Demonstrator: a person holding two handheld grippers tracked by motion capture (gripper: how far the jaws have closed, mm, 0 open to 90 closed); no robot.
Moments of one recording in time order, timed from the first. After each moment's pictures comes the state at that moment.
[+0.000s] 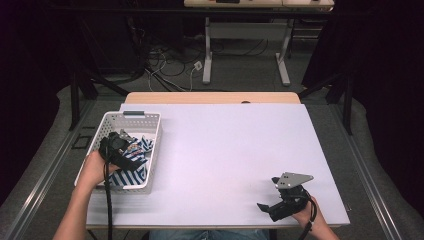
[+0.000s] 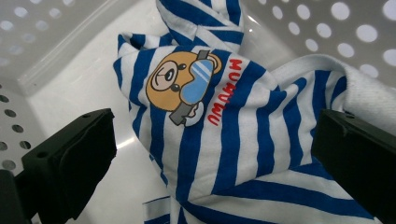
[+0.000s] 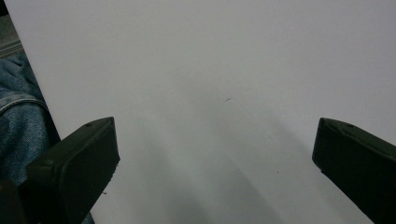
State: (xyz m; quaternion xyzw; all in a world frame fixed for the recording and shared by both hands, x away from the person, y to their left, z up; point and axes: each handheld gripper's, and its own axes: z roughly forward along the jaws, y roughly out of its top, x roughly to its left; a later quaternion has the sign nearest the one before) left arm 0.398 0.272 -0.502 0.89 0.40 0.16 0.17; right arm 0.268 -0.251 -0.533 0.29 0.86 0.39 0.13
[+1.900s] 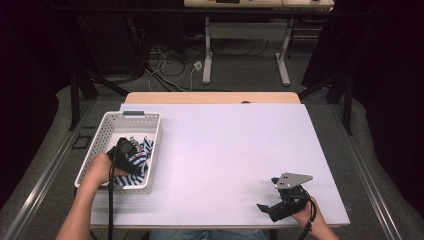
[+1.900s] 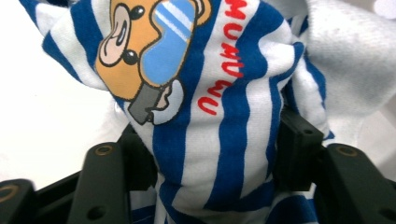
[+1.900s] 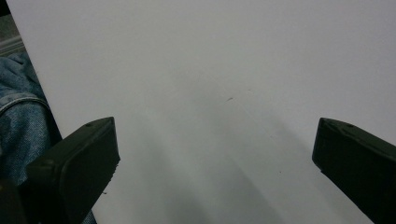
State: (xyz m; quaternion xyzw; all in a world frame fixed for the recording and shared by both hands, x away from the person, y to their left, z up) left arm 0.405 0.262 -0.526 0.92 0.37 0.07 0.11; right arm 0.267 -0.250 -0.533 0.29 0.87 0.39 0.13
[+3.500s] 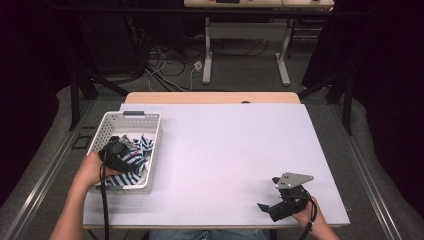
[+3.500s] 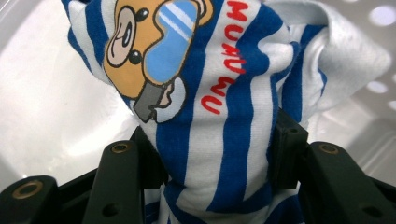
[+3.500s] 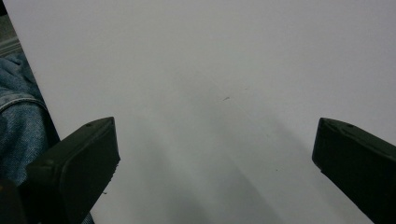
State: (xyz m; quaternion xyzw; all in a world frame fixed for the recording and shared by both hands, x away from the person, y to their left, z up) left arm 0.393 0.280 -0.506 0.92 0.33 0.09 0.16; right arm 0.267 -0.252 -0.533 0.29 0.86 0.39 0.13
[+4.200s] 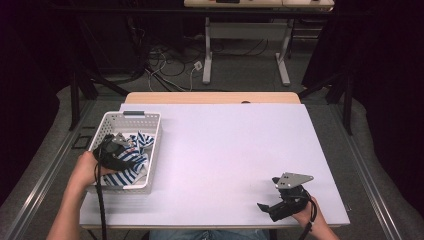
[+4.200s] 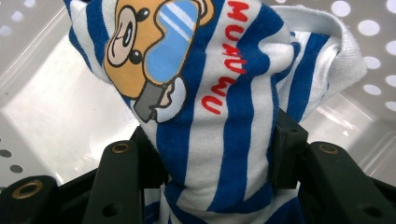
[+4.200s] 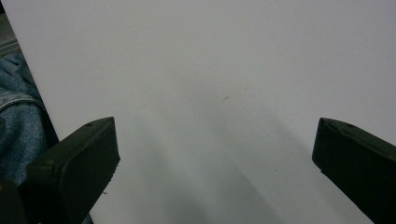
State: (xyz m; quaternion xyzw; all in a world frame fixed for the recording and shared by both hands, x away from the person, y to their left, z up) left arm 0.388 0.288 -0.496 0.92 0.32 0.12 0.19; right arm 0.267 -0.251 -0.533 0.30 0.86 0.39 0.13
